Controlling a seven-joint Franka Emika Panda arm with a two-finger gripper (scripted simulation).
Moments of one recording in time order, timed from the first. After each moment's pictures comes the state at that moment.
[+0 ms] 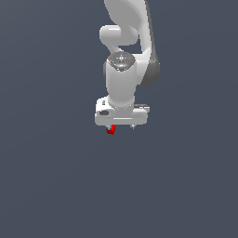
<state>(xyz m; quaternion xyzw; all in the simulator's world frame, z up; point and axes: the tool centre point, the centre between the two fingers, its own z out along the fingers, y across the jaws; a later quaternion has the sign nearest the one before) 0.007 0.009 0.178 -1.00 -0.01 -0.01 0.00</state>
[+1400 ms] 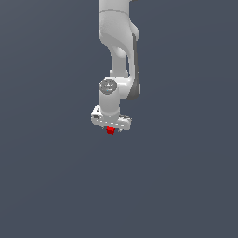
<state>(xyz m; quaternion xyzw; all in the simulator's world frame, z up) -0.071 -0.040 0.048 -0.99 0.11 0.00 0.00</state>
